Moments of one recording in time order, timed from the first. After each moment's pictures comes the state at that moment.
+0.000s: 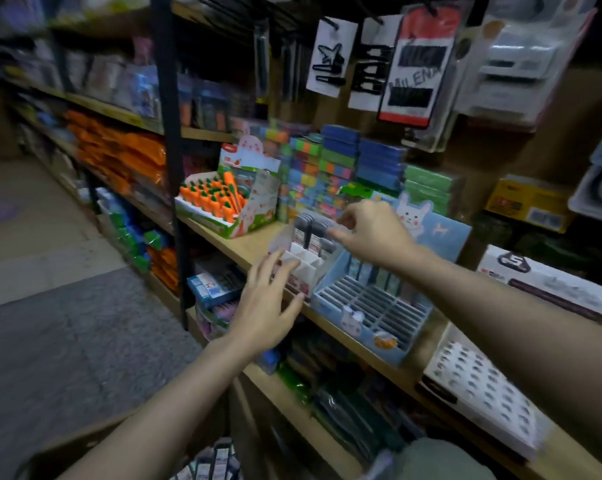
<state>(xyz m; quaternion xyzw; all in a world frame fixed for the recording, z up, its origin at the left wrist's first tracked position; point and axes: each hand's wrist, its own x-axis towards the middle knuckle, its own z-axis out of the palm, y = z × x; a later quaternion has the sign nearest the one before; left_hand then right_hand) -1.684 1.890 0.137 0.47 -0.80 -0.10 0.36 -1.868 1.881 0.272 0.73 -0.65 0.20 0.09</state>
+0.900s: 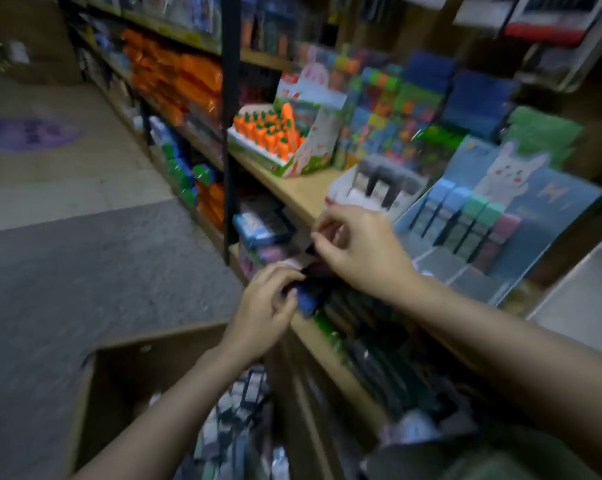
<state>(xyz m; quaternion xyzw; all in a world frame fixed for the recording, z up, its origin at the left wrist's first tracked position) -1.627 1.937 0.055 0.47 -0.72 -0.18 0.47 -1.786 1.913 0.179 0.83 -0.47 0.31 -0.01</state>
